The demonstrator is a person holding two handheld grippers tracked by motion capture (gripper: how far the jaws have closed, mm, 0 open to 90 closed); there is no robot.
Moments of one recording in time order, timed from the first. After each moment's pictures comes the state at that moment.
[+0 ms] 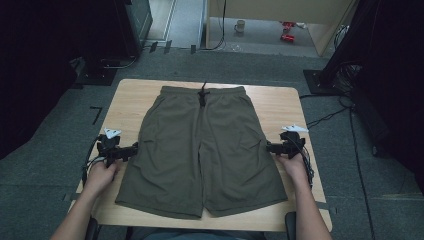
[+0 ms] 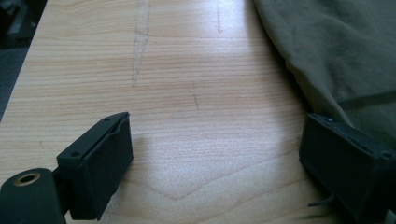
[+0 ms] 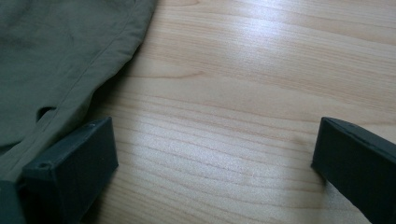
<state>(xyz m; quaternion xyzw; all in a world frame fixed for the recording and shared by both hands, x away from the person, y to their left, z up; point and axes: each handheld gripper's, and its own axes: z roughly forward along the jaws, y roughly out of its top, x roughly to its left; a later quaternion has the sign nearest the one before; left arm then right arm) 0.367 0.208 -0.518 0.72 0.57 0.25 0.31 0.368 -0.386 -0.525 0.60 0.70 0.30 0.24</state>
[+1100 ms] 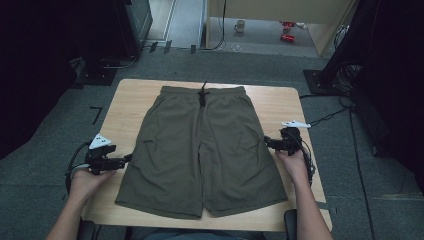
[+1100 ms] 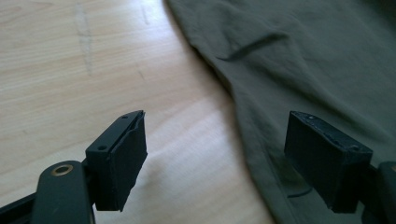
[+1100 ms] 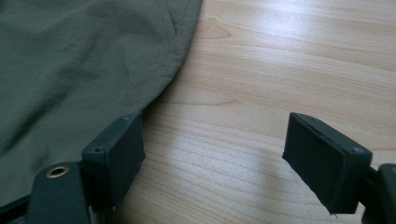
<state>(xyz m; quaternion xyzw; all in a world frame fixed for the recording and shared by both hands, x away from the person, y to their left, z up) 0.322 0.231 -0.490 0.79 0.46 0.17 0.36 0.368 -0.378 -0.500 0.59 0.70 0.33 0.20</state>
